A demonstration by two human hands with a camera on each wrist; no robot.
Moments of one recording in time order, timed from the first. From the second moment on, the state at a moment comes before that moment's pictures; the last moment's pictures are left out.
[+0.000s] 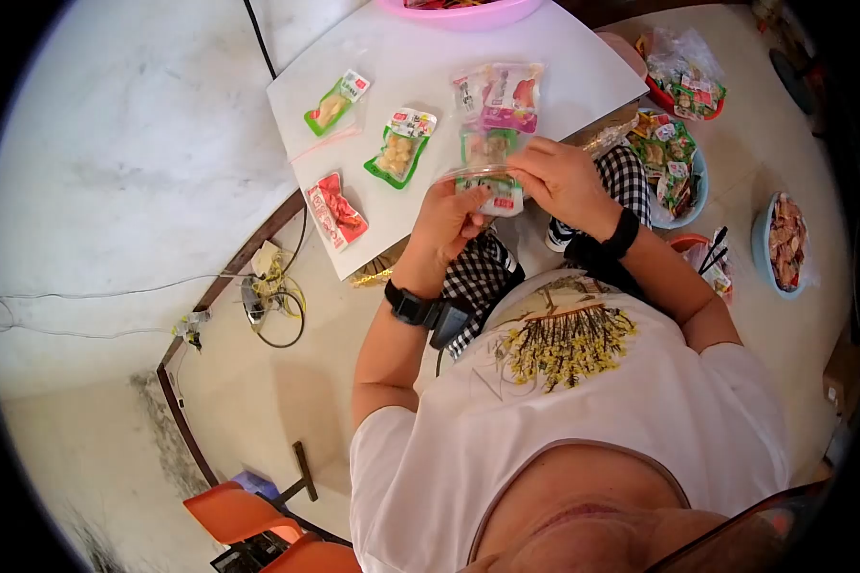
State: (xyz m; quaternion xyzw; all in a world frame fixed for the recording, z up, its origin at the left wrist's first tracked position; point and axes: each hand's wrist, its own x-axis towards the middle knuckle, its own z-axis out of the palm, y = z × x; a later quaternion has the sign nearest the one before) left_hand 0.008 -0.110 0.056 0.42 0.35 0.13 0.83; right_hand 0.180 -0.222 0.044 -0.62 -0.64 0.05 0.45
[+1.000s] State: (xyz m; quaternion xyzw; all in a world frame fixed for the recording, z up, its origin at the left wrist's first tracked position) left_hand 0.065 -0.074 -0.016 0.69 0.23 0.39 0.56; right_hand 0.174 -0.220 0.029 -0.62 -0.66 0.06 0.41
